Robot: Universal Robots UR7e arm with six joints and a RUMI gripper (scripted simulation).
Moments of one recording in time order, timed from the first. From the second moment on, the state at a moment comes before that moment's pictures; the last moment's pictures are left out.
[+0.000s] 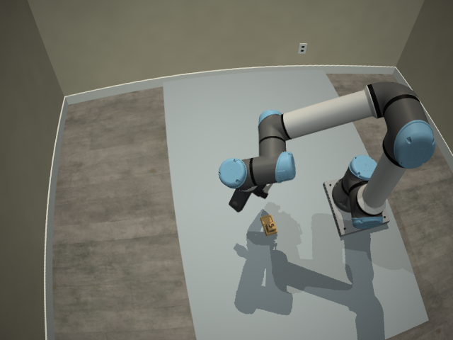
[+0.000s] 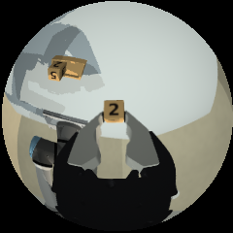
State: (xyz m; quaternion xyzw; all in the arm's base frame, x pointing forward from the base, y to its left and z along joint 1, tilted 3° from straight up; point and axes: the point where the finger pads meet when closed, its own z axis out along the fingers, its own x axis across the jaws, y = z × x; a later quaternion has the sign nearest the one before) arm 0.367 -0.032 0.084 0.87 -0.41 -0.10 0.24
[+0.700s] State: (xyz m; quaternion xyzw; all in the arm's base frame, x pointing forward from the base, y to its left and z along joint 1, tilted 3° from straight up) arm 0.365 -0.034 0.084 0.89 -0.42 -0.06 0.15
